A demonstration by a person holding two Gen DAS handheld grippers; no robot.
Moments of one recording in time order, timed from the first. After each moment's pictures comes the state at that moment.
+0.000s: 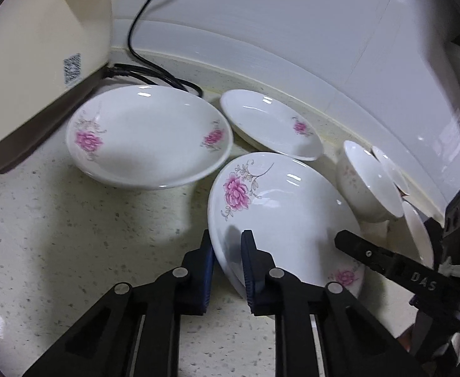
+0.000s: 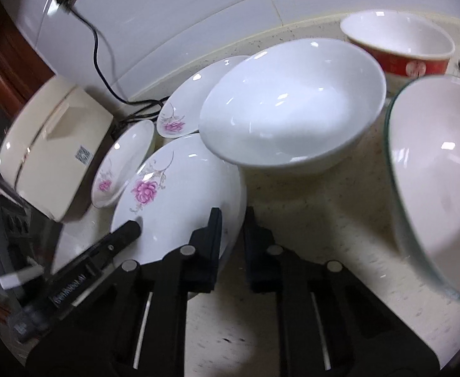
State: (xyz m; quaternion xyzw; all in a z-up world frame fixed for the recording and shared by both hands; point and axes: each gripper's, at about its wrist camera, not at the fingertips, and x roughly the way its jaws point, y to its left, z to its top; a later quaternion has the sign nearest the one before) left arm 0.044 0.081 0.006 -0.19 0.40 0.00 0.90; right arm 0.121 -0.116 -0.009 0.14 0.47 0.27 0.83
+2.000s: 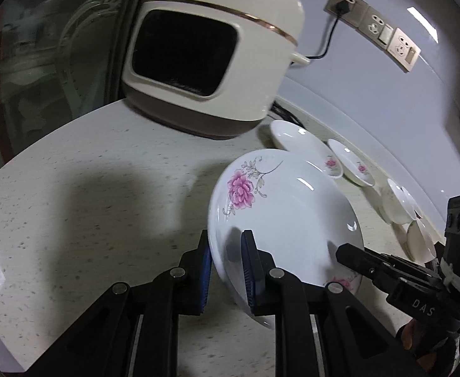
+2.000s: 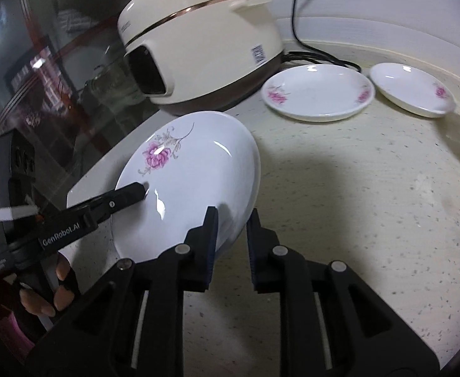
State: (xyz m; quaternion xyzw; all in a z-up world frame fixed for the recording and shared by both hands) left arm -0.146 0.201 0.021 -0.25 0.33 0.14 0.90; right arm -0.015 0.017 0.019 -0.02 0.40 0.48 0.78
